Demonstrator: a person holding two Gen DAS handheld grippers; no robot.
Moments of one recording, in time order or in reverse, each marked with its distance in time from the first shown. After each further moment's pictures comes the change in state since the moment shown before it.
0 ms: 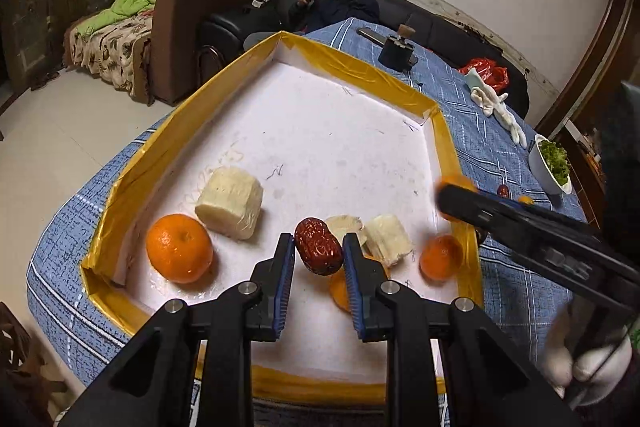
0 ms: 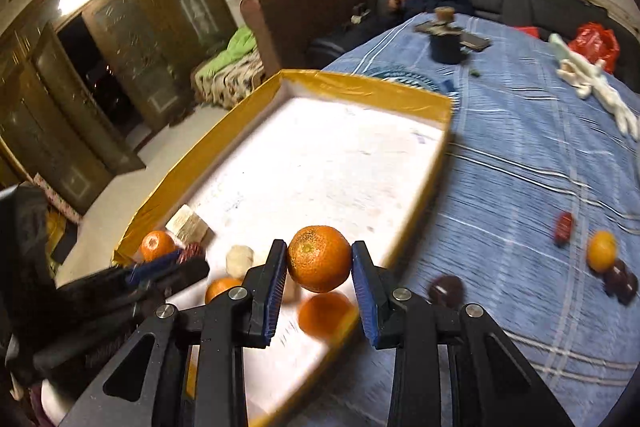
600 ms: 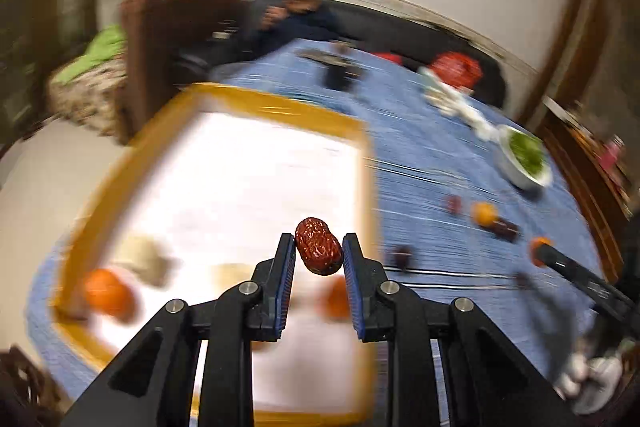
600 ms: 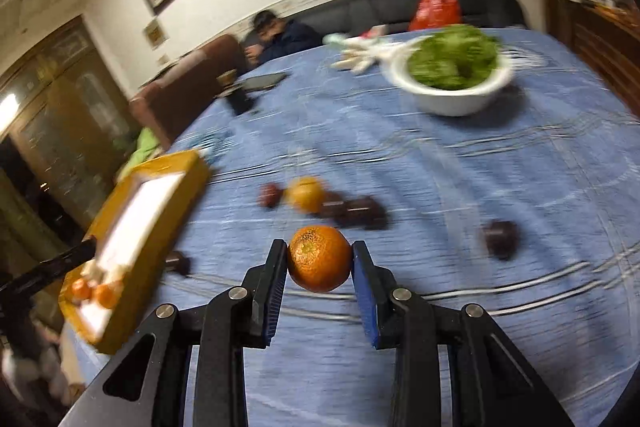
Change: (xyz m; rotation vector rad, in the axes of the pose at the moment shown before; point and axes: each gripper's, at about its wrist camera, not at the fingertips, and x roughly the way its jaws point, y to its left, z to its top) left arm -0.009 -0.074 0.017 0.114 -0.081 0.035; right arm -0.142 -0.174 -0.093 0.334 -0.240 -0.147
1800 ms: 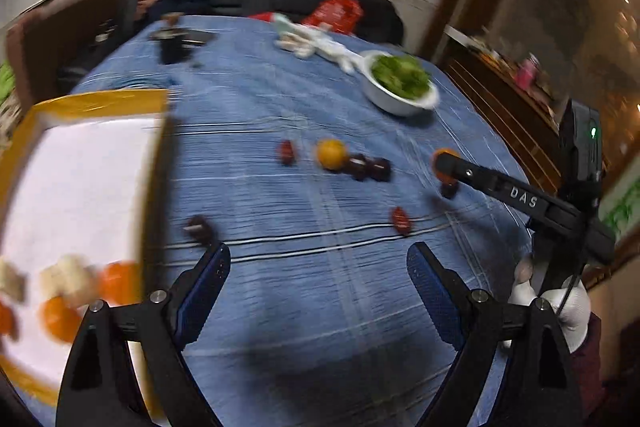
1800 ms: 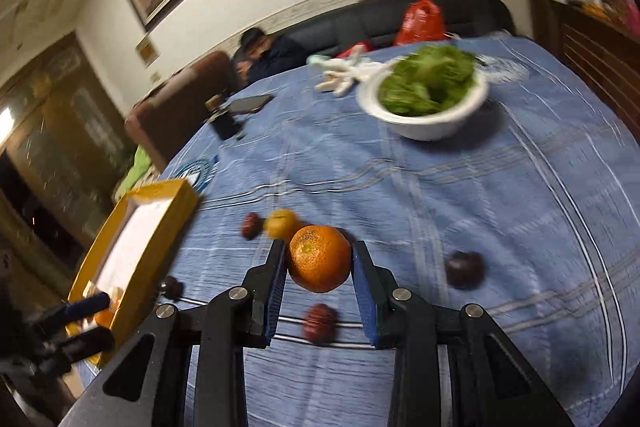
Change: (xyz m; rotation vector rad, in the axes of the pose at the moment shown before) left arm 0.029 -0.161 -0.030 0.292 0.167 -0.342; right arm -0.025 -0.066 0.012 0.108 -0.084 -0.081
